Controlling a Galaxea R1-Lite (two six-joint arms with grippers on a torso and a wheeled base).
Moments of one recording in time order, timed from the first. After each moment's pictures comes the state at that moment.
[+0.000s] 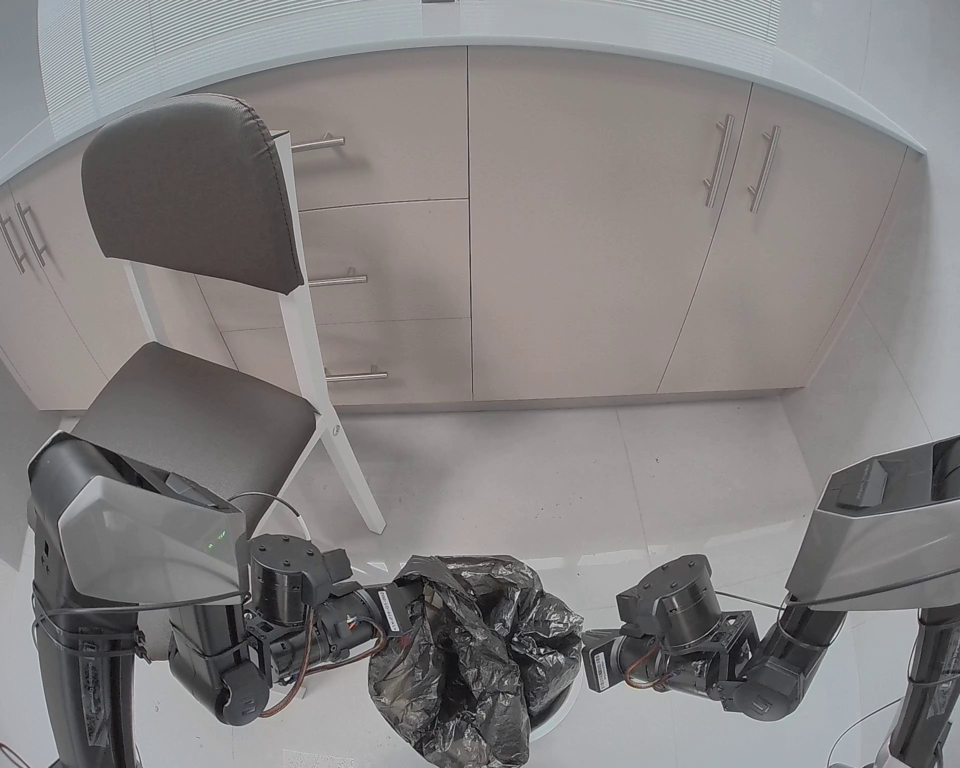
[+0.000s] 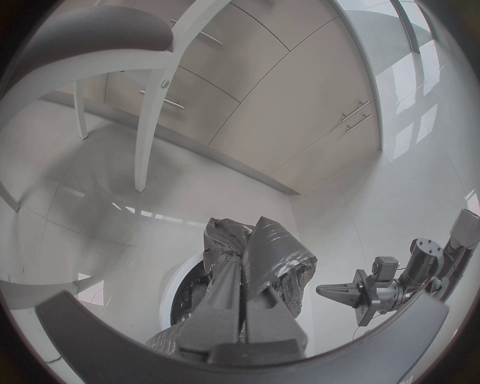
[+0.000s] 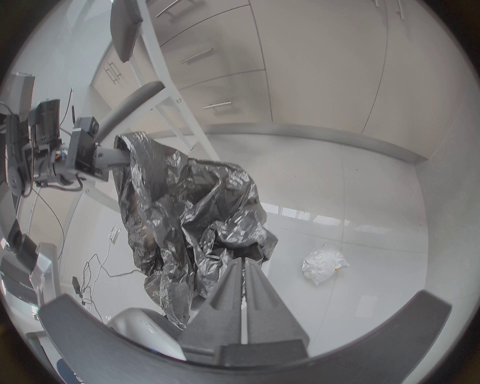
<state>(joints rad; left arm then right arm) -0.50 2.33 -0.37 -1.53 -0.18 -0.61 0.71 2.21 -0.47 -1.04 -0.15 0.23</state>
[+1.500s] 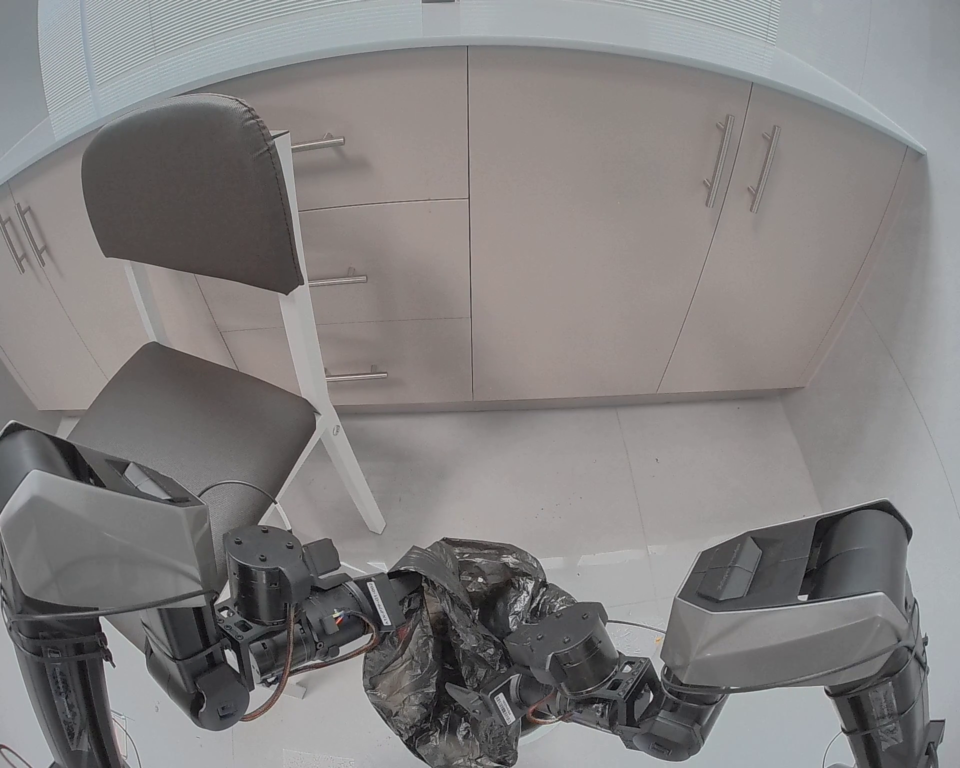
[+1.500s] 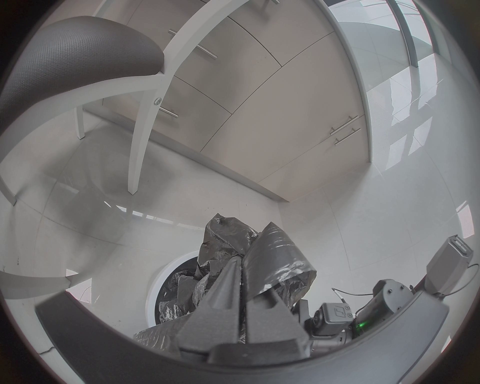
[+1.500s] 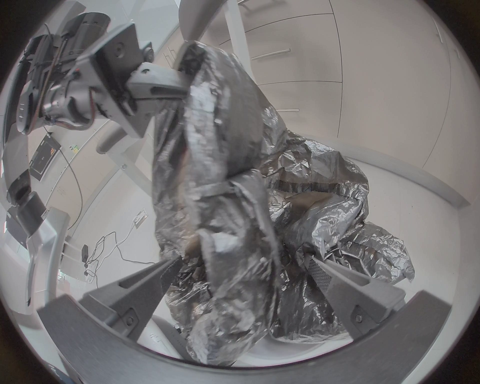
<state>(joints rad) -0.52 2.21 -0.32 -1.53 -0.19 -0.67 0.89 2.45 -0.69 -1.16 -0.09 0.12</state>
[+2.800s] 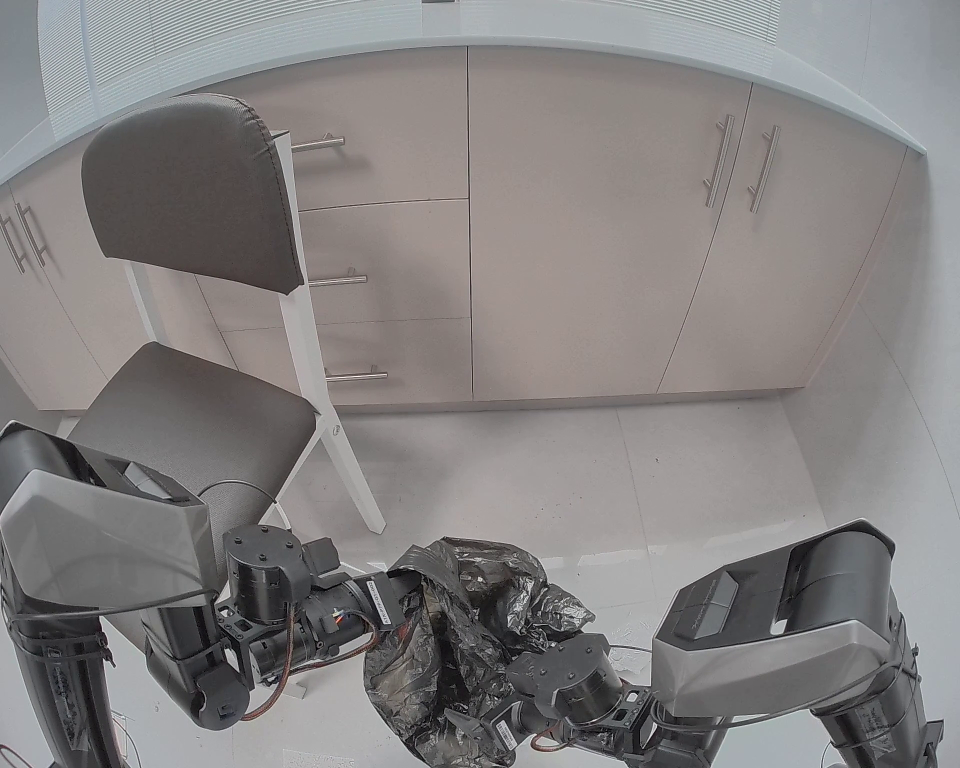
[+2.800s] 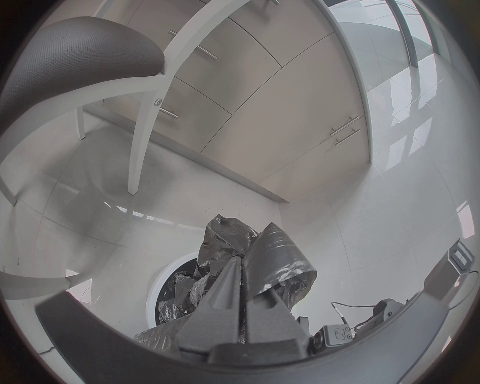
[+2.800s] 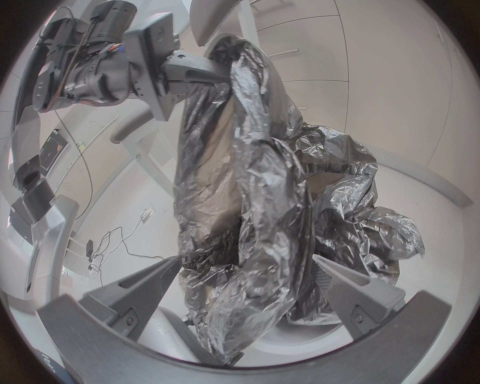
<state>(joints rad) -0.52 2.21 -0.32 -1.53 -0.18 -0.67 0.94 2.48 -0.60 -1.30 -0.09 0.13</state>
